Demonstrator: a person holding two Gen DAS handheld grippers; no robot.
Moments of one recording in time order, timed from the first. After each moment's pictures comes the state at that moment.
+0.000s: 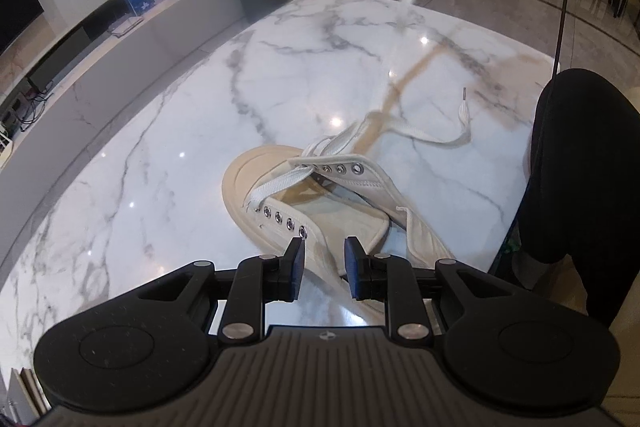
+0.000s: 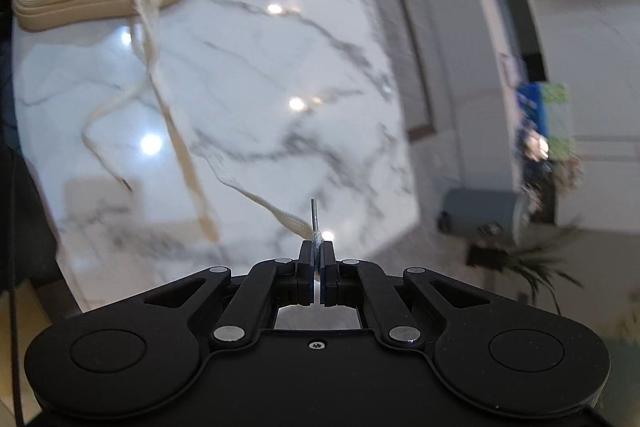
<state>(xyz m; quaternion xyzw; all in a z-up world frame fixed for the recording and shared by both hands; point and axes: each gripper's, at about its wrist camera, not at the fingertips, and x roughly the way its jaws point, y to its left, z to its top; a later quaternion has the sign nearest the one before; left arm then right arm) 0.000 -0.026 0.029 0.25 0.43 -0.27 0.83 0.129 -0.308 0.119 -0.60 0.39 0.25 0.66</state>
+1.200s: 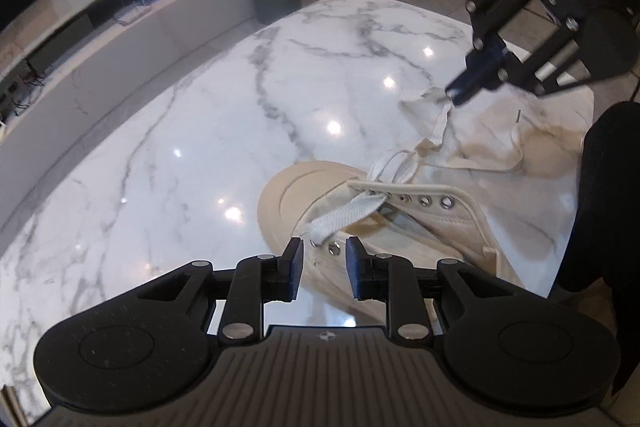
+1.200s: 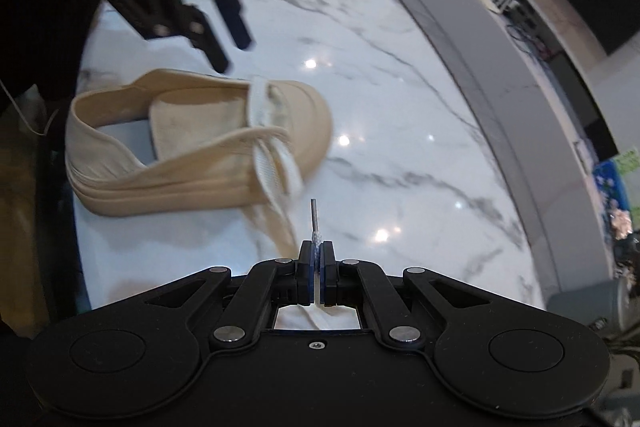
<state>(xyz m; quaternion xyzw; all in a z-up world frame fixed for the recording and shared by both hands) 0.076 -0.002 -0.002 0.21 0.43 -0.28 0.83 0.088 -0.180 0.005 -0.44 0.33 0.45 0.70</state>
